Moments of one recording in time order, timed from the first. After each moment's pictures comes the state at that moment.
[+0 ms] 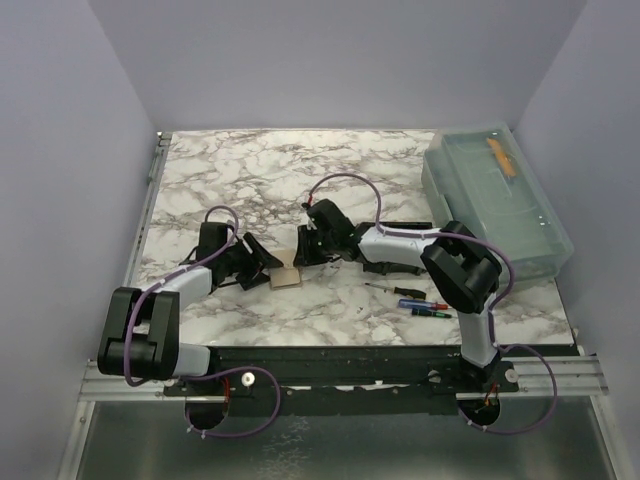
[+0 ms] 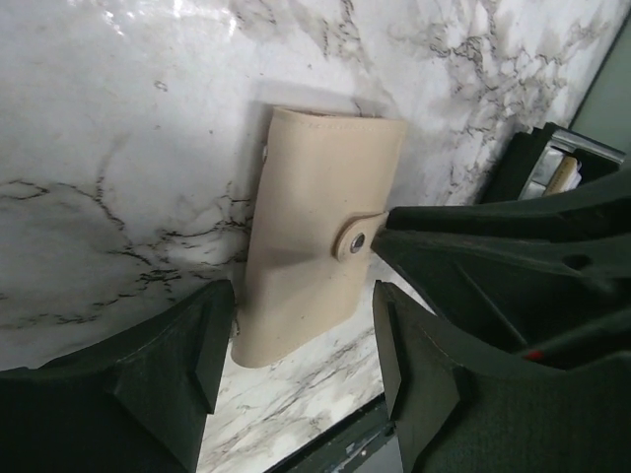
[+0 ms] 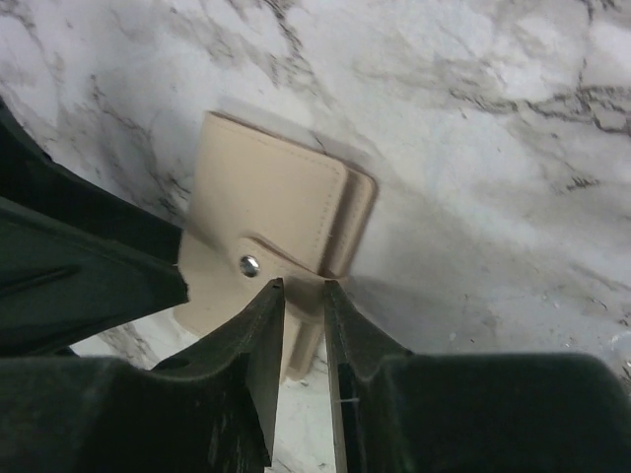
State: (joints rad) left arm -0.11 1.35 0.50 -0.05 0.49 -0.84; right arm 0.85 2.01 1.30 -0.06 -0.19 0.58
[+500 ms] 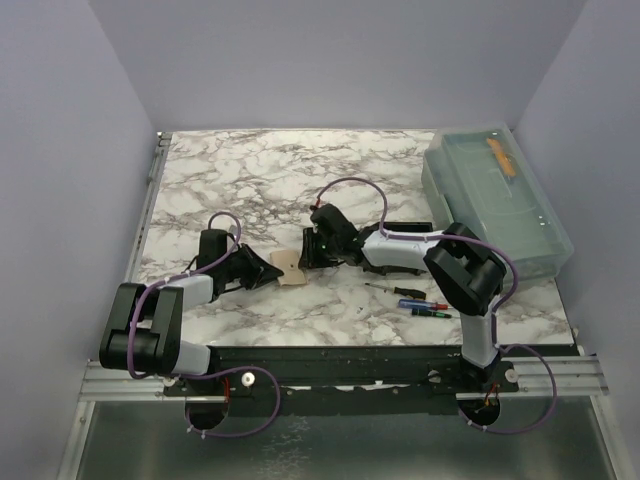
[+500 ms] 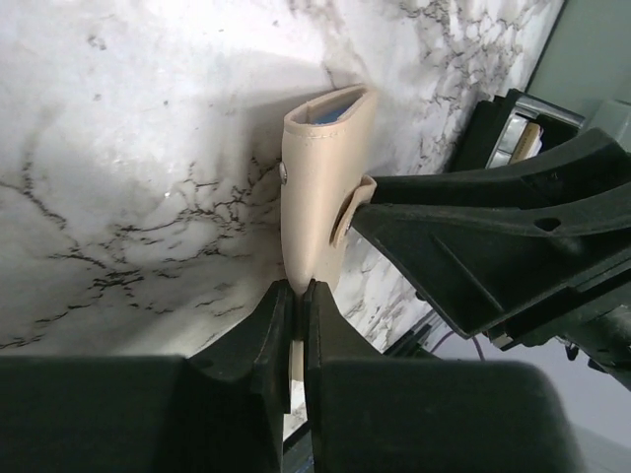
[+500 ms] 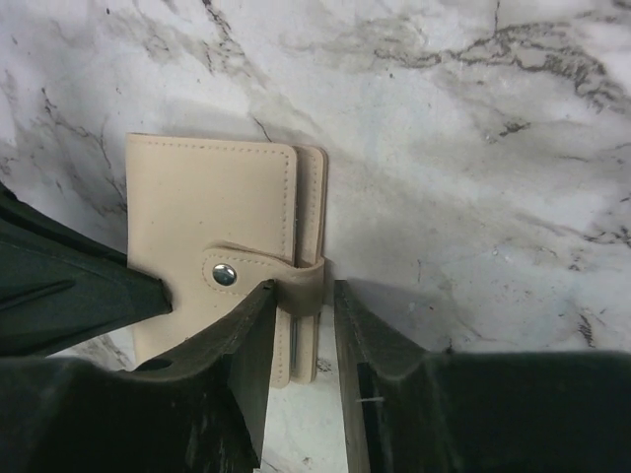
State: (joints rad) left arm -0.11 1.39 0.39 0.19 0.63 -0.92; right arm 0.85 1.98 1.19 -0.01 -0.12 0.67
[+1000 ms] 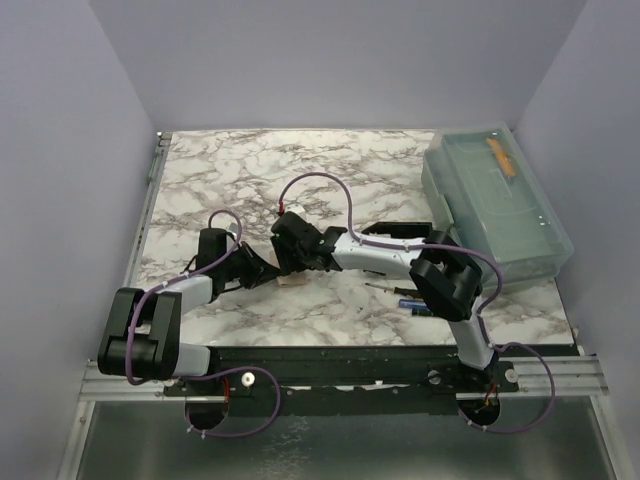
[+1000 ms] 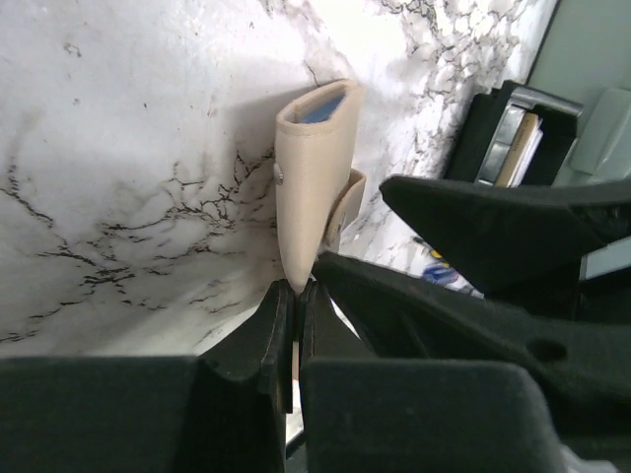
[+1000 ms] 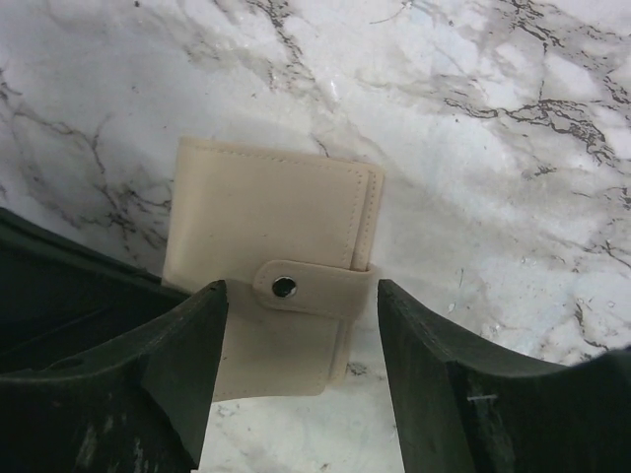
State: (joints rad) left arm -0.11 1.36 0.40 0.18 0.63 -0.89; right arm 1.02 2.05 1.50 -0.35 0.23 0.49
